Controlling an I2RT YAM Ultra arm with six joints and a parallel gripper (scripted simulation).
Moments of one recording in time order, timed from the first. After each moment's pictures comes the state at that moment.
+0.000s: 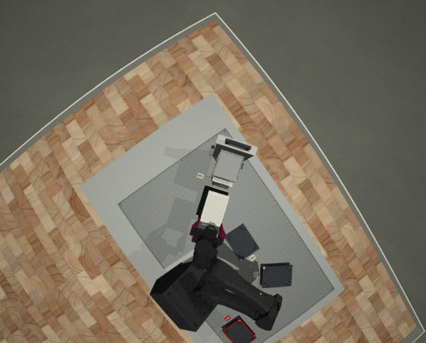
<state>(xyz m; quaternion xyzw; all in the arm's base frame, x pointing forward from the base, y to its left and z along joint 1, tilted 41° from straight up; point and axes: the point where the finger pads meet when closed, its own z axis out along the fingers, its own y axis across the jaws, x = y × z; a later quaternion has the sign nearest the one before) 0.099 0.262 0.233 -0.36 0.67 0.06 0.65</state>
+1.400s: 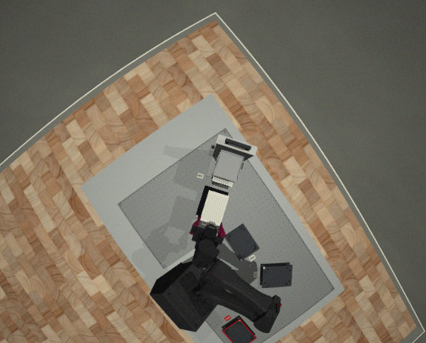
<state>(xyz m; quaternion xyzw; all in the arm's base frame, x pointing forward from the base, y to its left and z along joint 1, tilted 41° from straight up) 0.110 0.264 0.220 -0.36 0.67 0.06 0.65</state>
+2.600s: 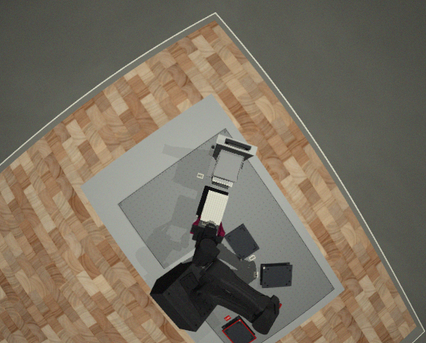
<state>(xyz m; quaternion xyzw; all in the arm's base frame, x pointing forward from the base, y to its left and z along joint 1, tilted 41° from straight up) 0.121 0.265 0.208 -0.36 0.67 0.06 0.65</state>
